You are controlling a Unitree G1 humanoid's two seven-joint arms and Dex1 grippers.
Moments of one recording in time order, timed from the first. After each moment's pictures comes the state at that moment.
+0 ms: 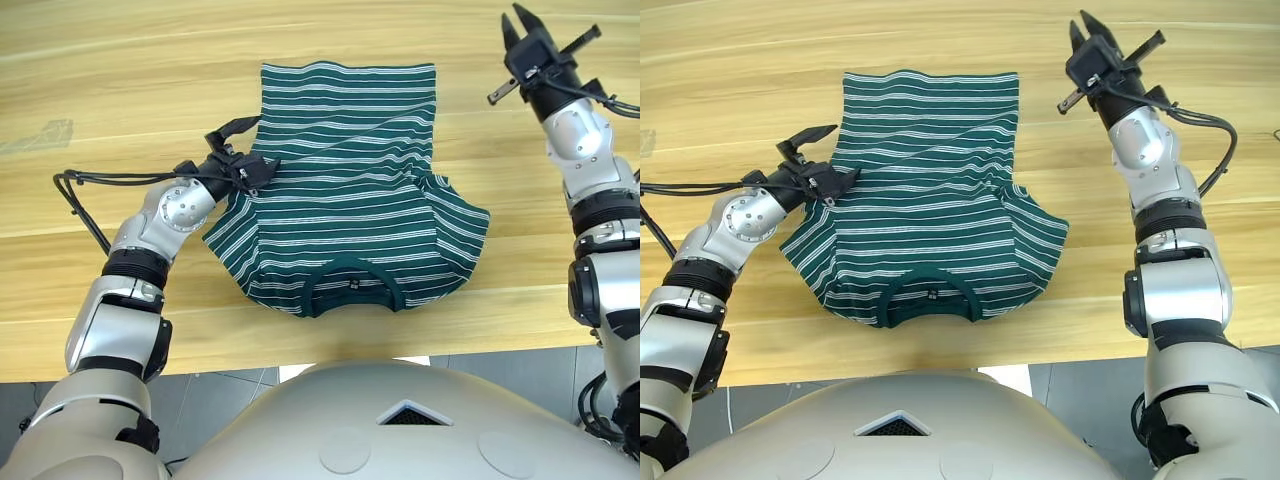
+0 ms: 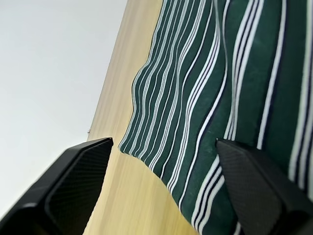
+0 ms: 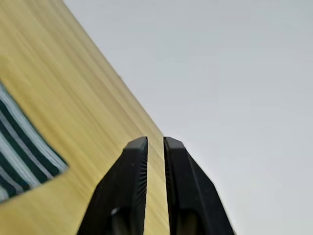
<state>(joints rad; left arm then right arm) -0.38 0.60 -0.35 0.81 0.44 -0.68 -0.19 -0.65 -0.49 0.20 0.98 -0.35 -0.72 0.10</state>
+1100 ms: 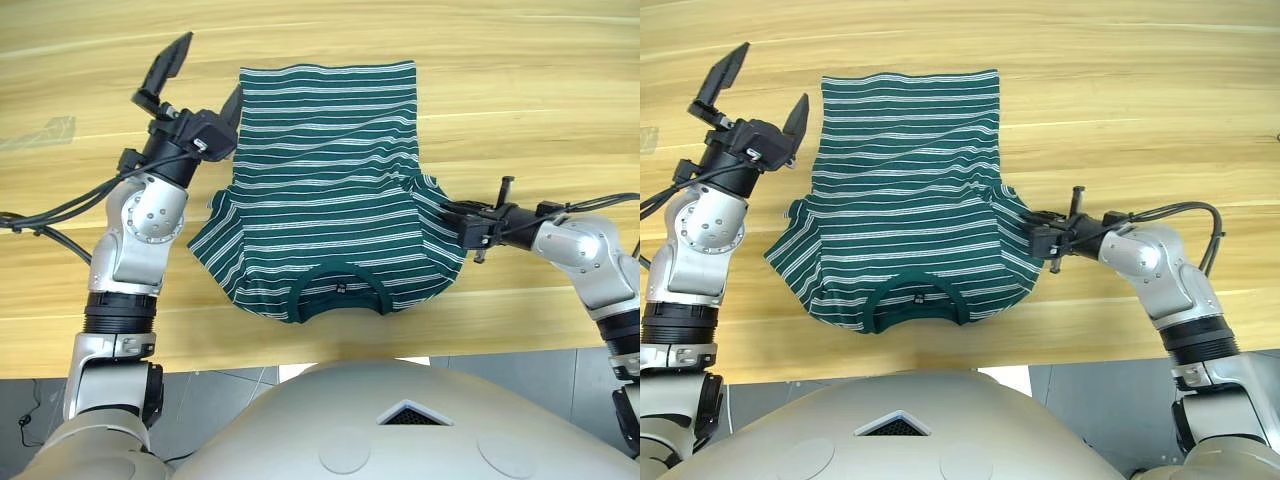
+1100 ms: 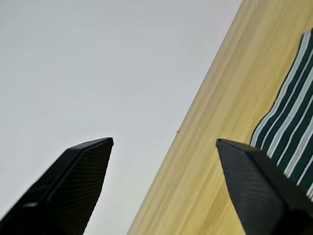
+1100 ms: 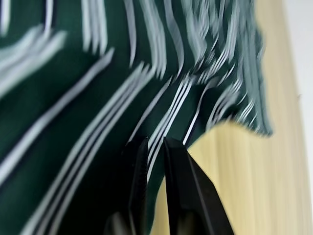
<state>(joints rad) -0.08 0.63 -0.03 0.04 0.42 -0.36 -0.07 -0.04 -0.81 0.29 0.11 -0.36 -0.42 0.71</state>
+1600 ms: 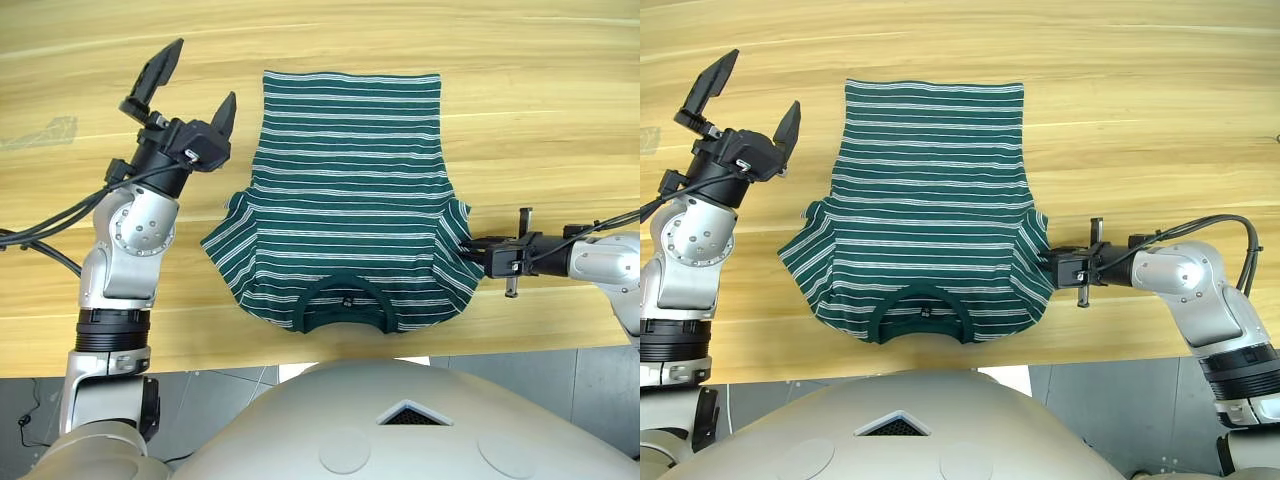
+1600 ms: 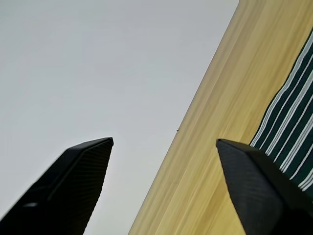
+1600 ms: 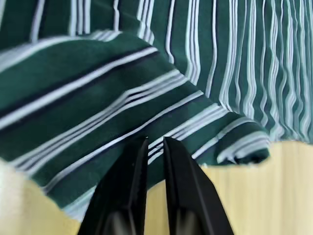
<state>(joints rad) -0.02 0.62 -0.01 -0.04 0.43 -0.34 -0.12 0.10 -0.95 0.23 -0.09 -0.18 -0.29 0.92</state>
